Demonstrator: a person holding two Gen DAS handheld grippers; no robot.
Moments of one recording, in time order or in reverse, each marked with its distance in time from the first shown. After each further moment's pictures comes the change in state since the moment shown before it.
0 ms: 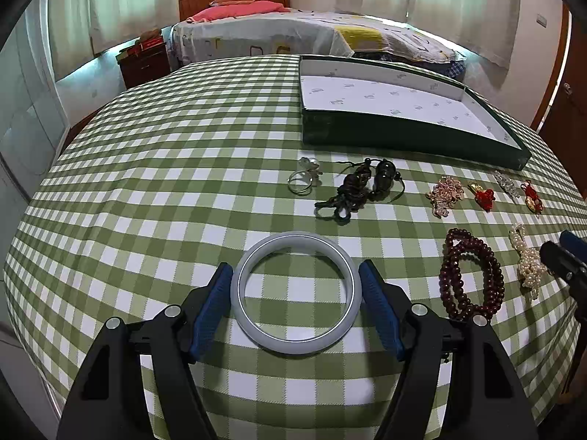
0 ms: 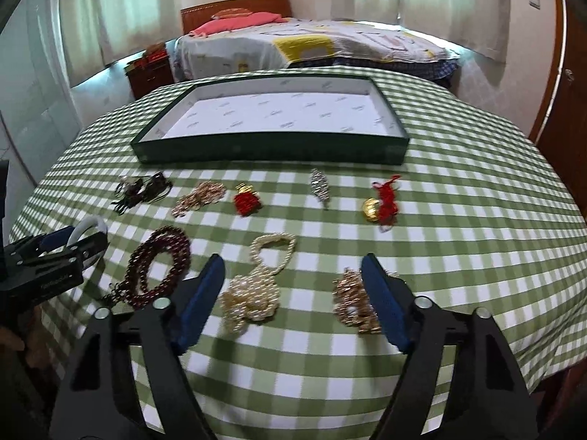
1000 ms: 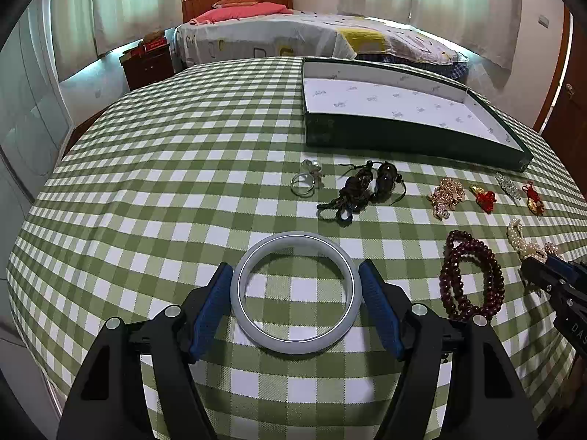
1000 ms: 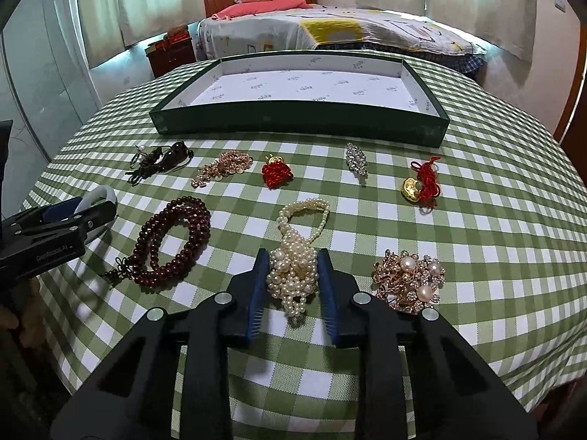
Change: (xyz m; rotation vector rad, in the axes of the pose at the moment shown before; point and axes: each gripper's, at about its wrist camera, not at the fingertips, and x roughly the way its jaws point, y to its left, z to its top) left arm -0.003 0.002 0.000 0.002 -0.014 0.008; right arm 0.011 0.007 -0.010 -0.052 0.042 0.063
